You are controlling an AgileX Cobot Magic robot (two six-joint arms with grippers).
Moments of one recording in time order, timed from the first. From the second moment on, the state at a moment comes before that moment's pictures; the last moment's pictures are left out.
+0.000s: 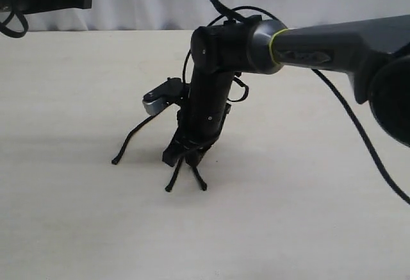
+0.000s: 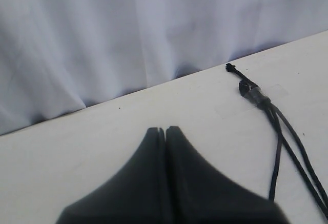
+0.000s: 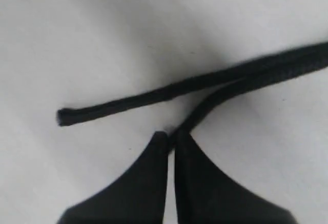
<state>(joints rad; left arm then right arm) -0.11 1.46 -0.99 0.32 0.08 -0.26 0.60 2.24 -1.65 0.21 1.06 -0.39</state>
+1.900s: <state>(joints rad) -0.11 1.46 -0.99 0.31 0.08 -0.26 0.36 1.98 -1.59 -0.25 0.96 -0.04</state>
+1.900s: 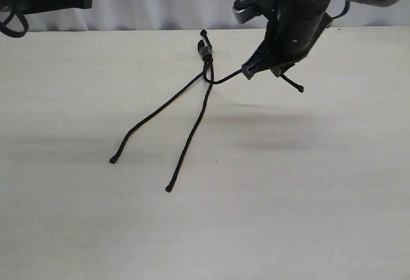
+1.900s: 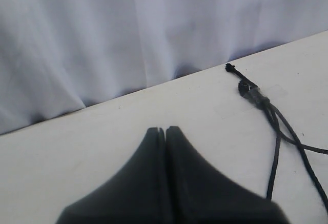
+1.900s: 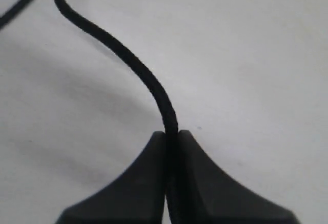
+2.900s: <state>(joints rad) -0.11 1.46 -0.99 0.31 0.08 -0.26 0.25 2.06 -1.59 -0.22 0.87 0.04</state>
